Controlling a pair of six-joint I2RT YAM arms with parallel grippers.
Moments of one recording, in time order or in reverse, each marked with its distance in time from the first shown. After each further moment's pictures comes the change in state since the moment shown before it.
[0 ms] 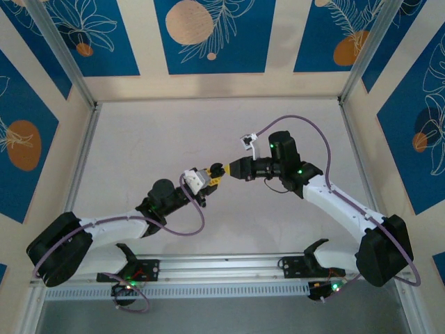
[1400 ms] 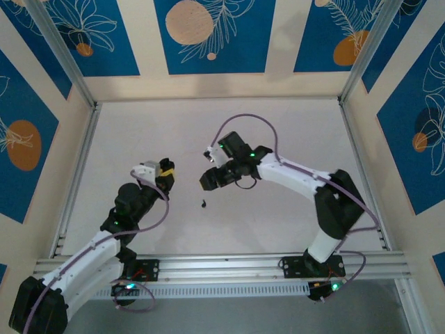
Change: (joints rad) left arm 0.371 -0.516 -0.148 -0.502 -0.138 -0.370; right arm 0.235 0.497 0.390 -0.389 0.236 -0.228
